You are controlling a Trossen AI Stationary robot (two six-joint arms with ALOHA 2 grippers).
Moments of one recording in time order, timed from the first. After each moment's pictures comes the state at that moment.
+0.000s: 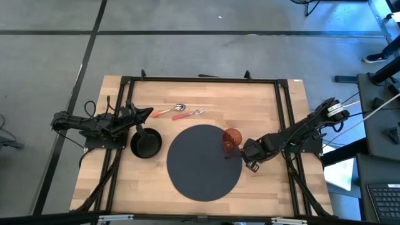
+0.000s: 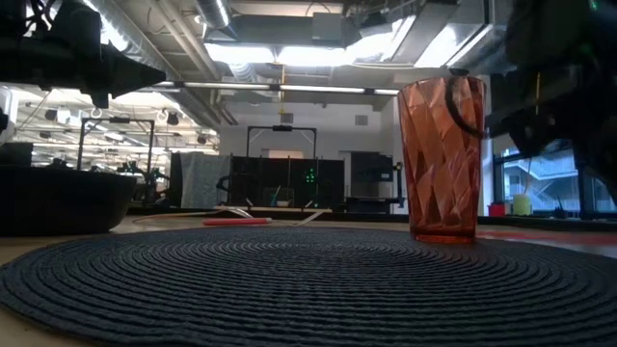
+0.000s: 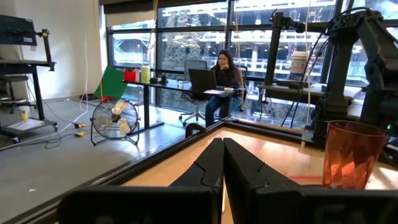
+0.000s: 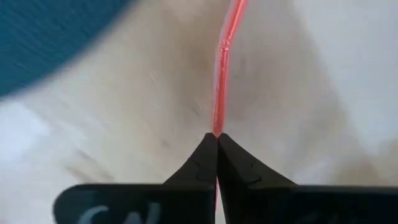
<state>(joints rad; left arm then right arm) -0.16 0.00 0.01 0.16 -0.70 0.01 0.41 1.45 0.73 -0.83 -0.03 1.05</state>
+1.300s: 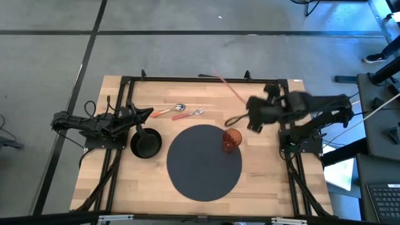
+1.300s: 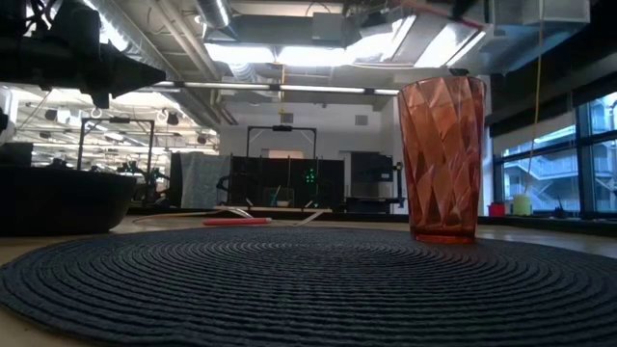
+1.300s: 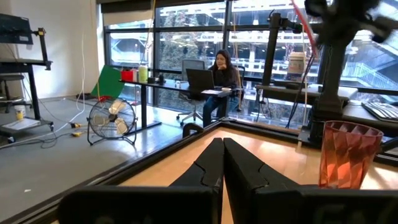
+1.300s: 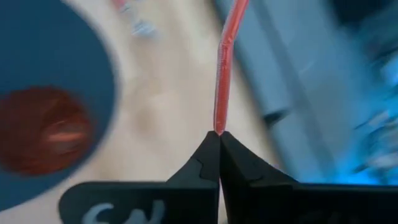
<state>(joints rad) -0.16 0.00 0.01 0.16 -0.69 0.00 0.19 1.38 1.70 -1.57 0.68 0.38</state>
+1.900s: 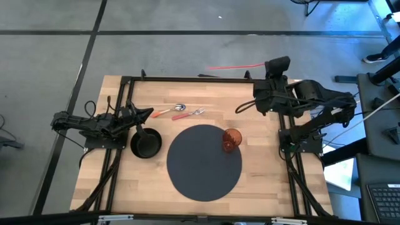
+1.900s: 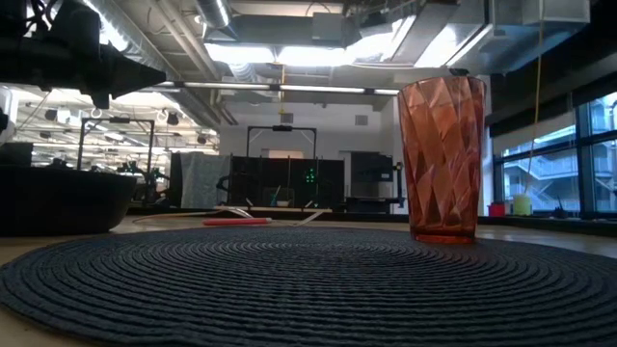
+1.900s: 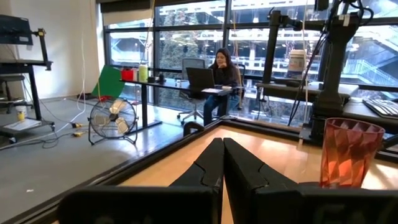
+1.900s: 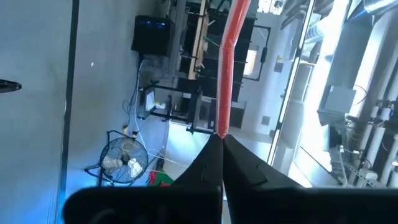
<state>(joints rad) -0.16 0.00 0.01 0.15 -0.69 0.01 0.13 1.38 1.86 -1.48 1.43 -0.69</state>
